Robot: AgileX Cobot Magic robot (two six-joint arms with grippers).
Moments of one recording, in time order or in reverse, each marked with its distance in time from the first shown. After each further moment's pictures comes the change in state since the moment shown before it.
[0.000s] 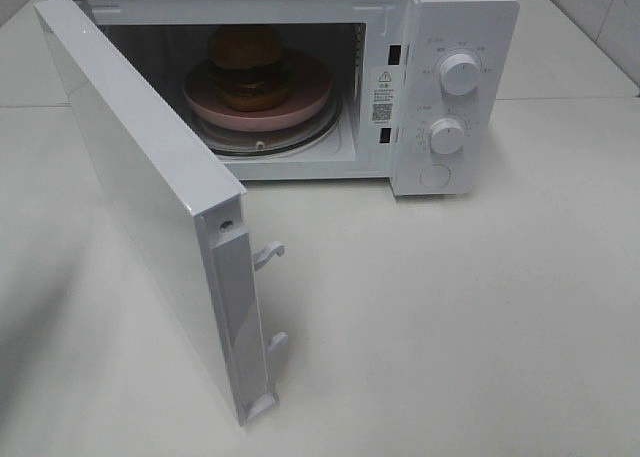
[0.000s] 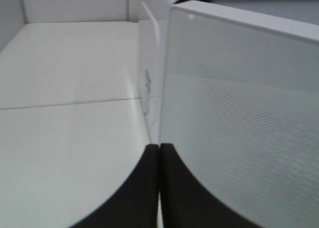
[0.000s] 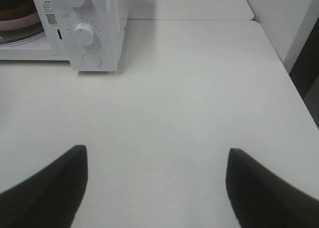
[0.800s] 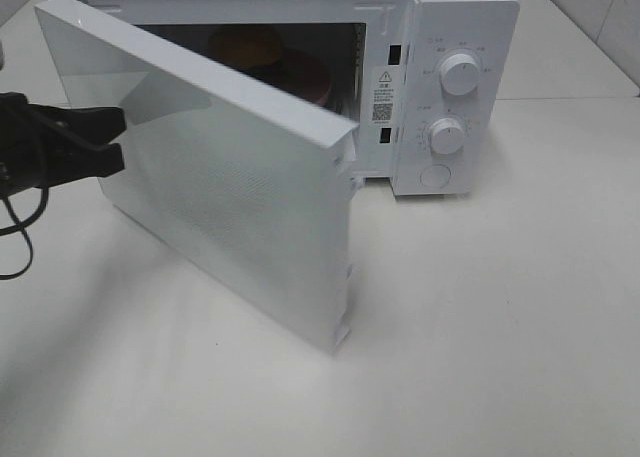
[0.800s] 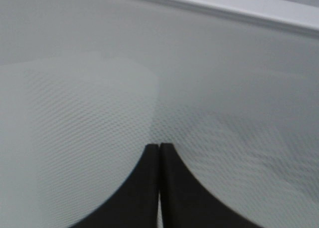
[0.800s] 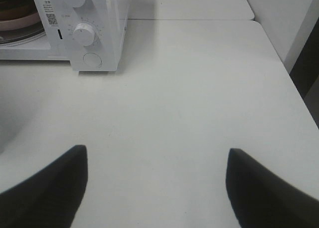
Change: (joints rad) left arm -0.290 0.436 -0.297 0.026 -0.088 -0.093; right arm 0.000 0.000 0.000 0.001 0.000 0.000
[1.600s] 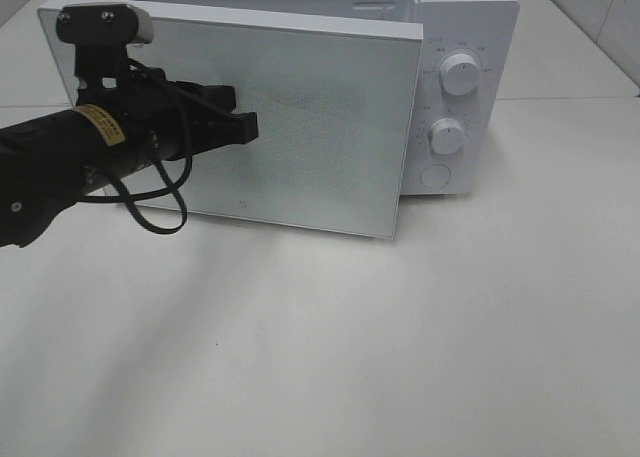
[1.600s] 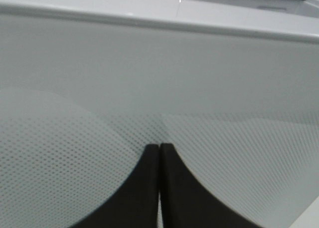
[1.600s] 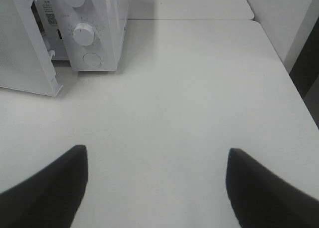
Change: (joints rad) left arm -0.330 0.144 -0.241 -0.459 0.130 0.193; right arm 0.000 0.000 0.000 0.000 0.000 0.000
